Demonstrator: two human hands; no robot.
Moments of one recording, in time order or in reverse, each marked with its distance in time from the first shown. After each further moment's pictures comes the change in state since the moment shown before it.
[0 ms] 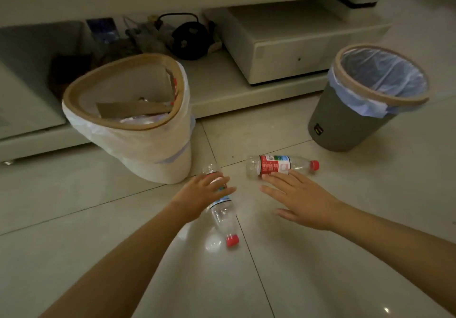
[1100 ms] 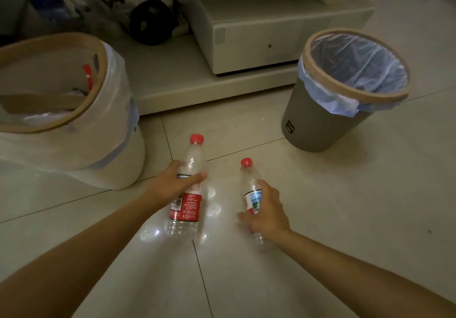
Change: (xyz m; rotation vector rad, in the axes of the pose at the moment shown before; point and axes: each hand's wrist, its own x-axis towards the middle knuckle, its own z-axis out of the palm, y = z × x) left_hand 0.089 0.022 -0.035 -1.481 0.043 -0.818; right_hand 0.006 0.022 0.109 1.077 0.029 0.894
